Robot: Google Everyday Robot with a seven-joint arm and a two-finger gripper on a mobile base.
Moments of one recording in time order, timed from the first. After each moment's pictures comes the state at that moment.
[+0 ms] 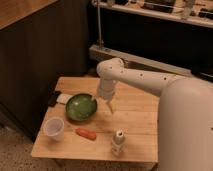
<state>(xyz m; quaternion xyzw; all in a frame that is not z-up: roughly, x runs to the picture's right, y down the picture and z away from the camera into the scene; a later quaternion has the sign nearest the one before) -0.013 0.085 0.811 -0.31 -0.24 -0.37 0.84</state>
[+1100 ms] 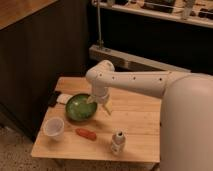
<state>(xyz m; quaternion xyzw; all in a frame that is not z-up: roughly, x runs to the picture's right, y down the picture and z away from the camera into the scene) -0.035 0.093 0.788 -0.27 -0.20 -0.45 0.83</state>
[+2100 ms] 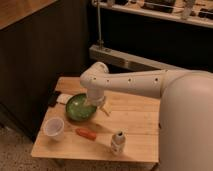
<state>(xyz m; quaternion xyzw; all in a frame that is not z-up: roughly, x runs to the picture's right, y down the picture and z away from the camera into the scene) -0.049 0.102 0.774 -0.26 -0.18 -0.50 0.81</state>
